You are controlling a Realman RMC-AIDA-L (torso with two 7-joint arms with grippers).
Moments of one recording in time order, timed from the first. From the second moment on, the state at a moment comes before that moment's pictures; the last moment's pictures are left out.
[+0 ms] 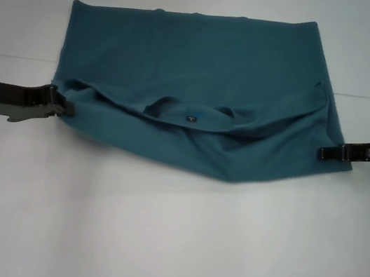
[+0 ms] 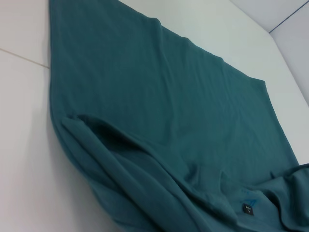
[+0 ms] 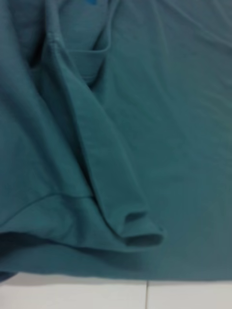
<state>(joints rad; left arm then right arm) -0.75 -2.02 0.66 0.67 2.32 1.15 -2.50 0.78 1.98 -0.77 -0.57 -2.60 -0.84 2.35</state>
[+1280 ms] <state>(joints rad) -0.75 -2.02 0.65 0.68 2.30 1.16 -2.49 0.80 1.98 -0.81 -0.52 -2.67 -0.80 2.41</state>
